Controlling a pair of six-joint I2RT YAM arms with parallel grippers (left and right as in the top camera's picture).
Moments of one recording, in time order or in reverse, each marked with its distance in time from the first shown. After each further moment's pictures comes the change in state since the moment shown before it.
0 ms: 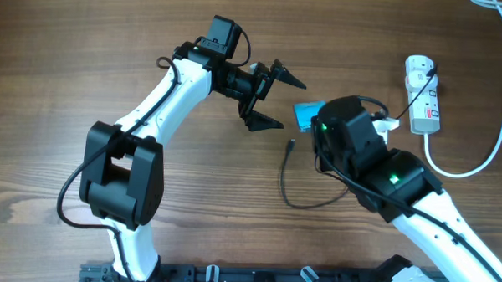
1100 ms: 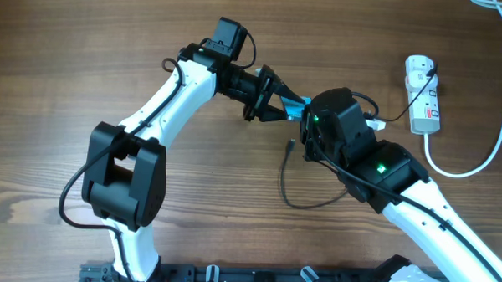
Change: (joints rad) left arm -0.024 0.000 0.001 0.000 0.048 -0.062; right arm 0.000 0.054 0.000 0.117 -0.039 0.175
